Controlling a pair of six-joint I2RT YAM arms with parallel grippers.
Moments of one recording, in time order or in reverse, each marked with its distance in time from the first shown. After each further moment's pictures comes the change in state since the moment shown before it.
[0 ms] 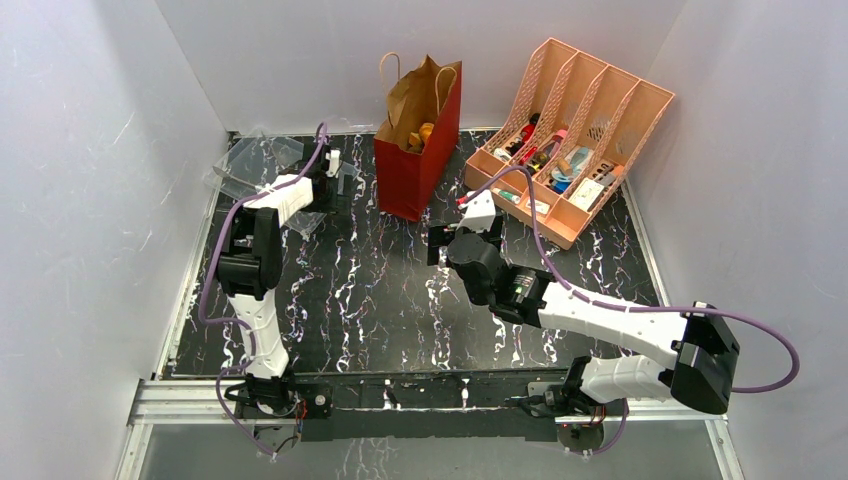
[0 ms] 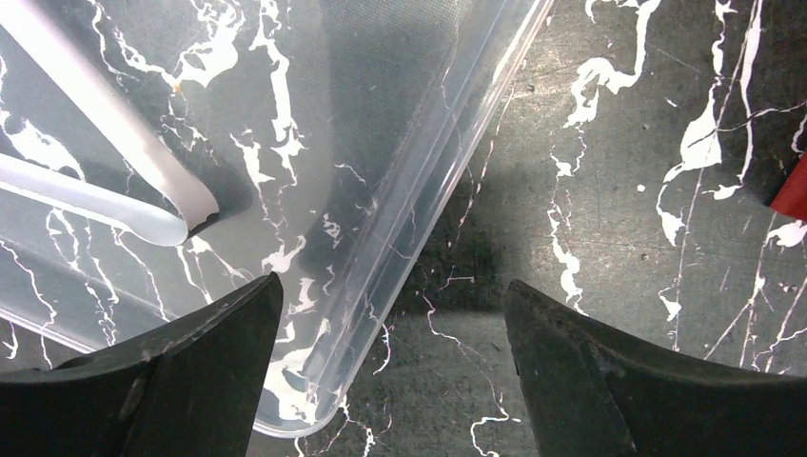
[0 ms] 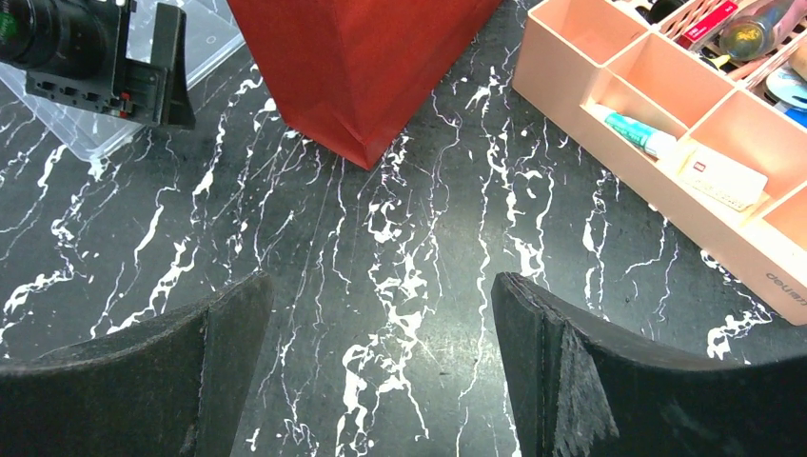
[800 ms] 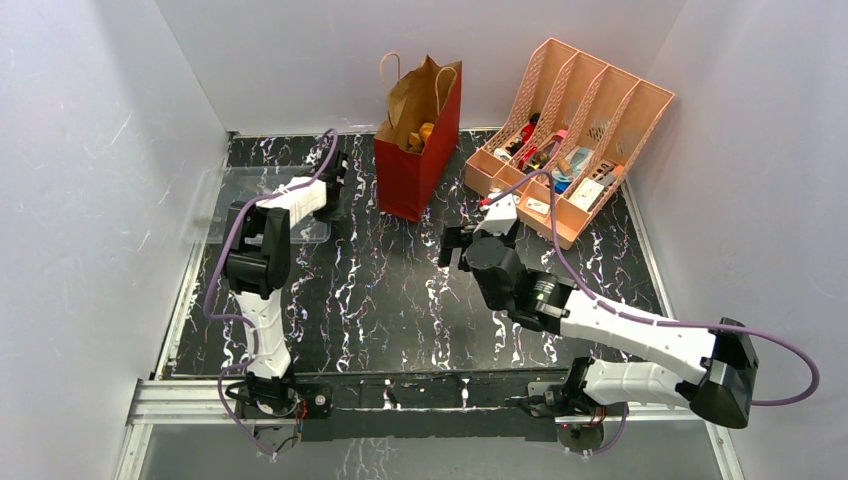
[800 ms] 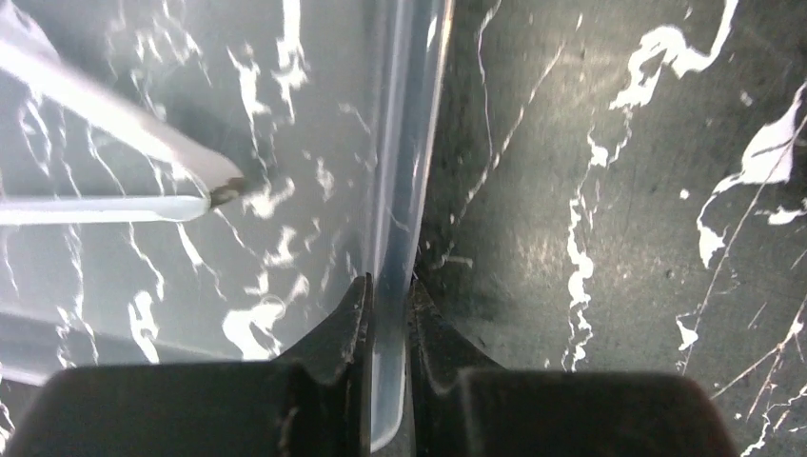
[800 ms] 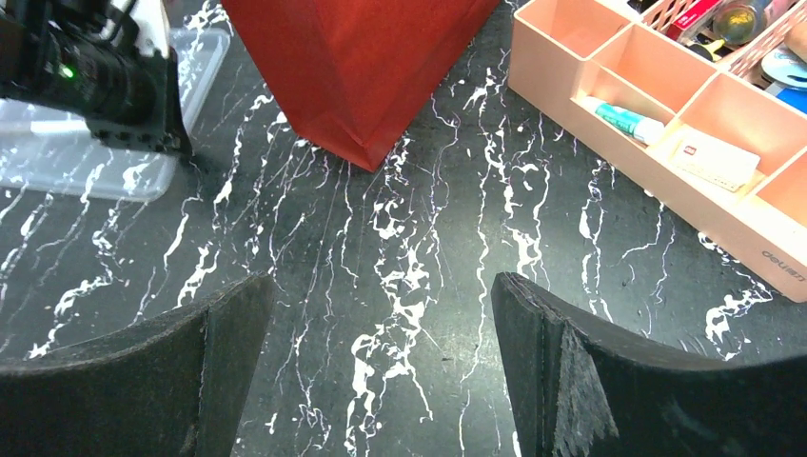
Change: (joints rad) left arm -0.052 0.029 -0.001 -0.054 -0.148 -0.161; right arm 0.000 -0.108 -0.036 -0.053 -0.003 0.056
